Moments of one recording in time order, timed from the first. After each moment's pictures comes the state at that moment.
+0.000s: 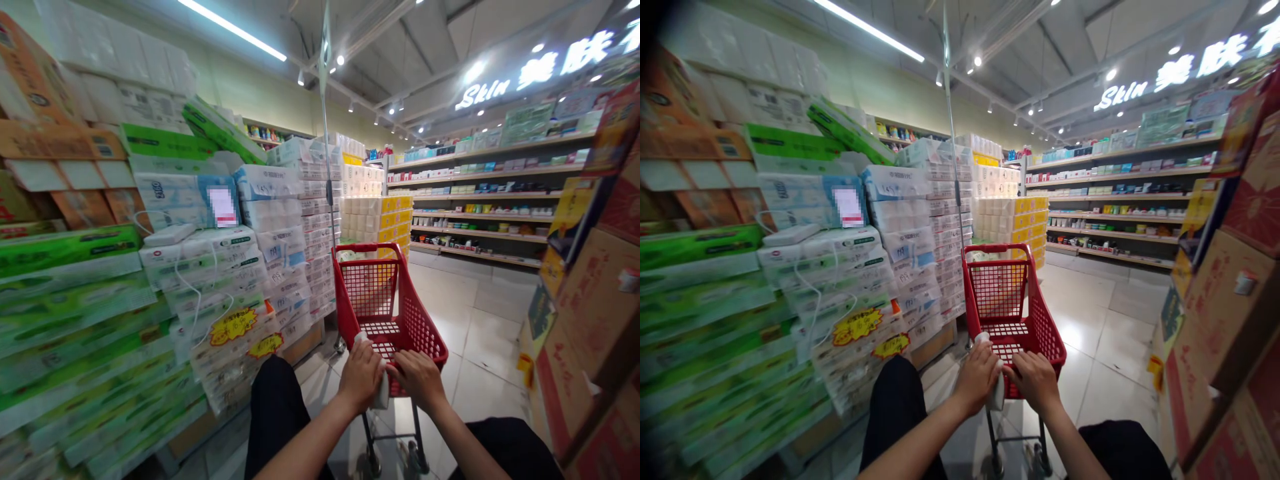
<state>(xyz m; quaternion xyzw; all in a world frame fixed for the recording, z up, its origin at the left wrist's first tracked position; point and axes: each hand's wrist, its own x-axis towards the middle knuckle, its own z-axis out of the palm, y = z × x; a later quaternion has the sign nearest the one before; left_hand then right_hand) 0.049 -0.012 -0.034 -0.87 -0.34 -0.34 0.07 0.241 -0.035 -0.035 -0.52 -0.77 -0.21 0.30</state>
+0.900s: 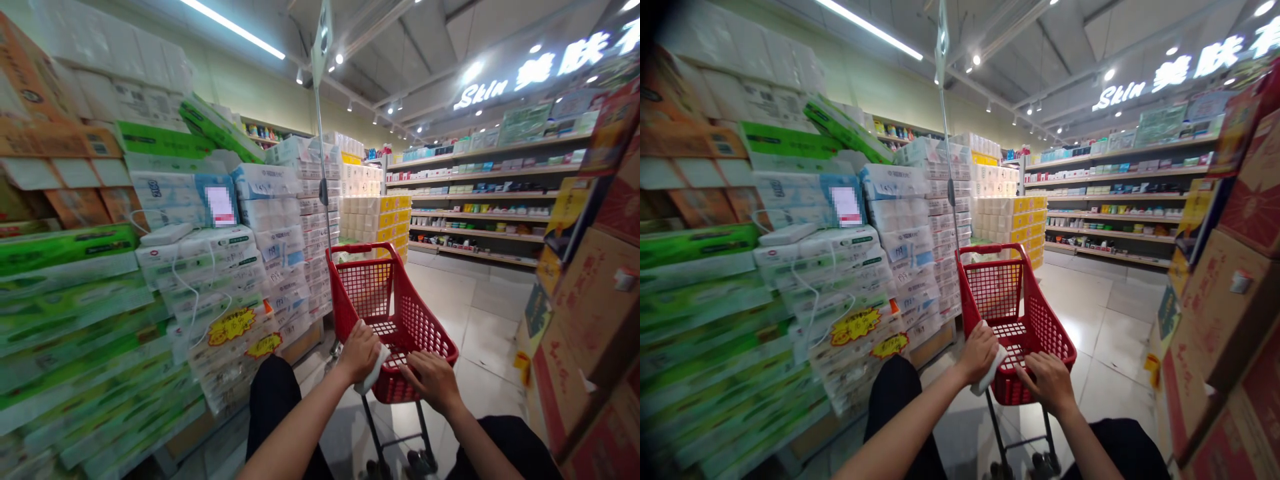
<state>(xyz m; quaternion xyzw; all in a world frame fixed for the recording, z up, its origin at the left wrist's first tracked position) 0.055 0.030 -0.009 -0.89 -0.32 -0.30 0.09 0.269 -0.048 -0.023 -0.52 -0.78 -0.18 0.30</state>
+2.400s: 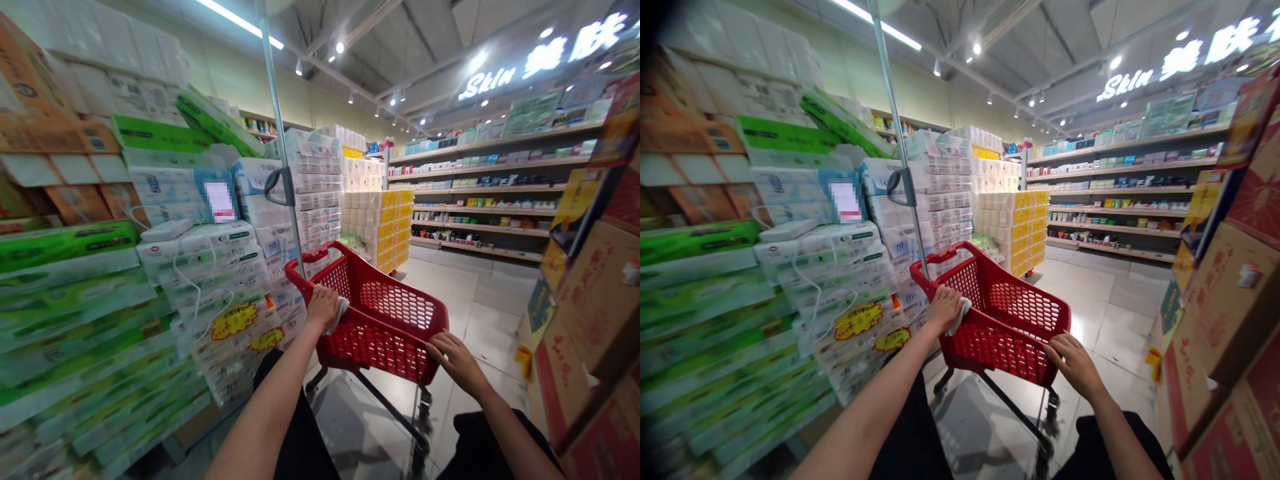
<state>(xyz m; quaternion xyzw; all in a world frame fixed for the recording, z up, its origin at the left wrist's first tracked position) -0.029 0.105 0.044 -0.83 -0.44 -0.28 0.20 0.338 -0.031 -0.012 -0.51 -0.79 -0.08 0.32</state>
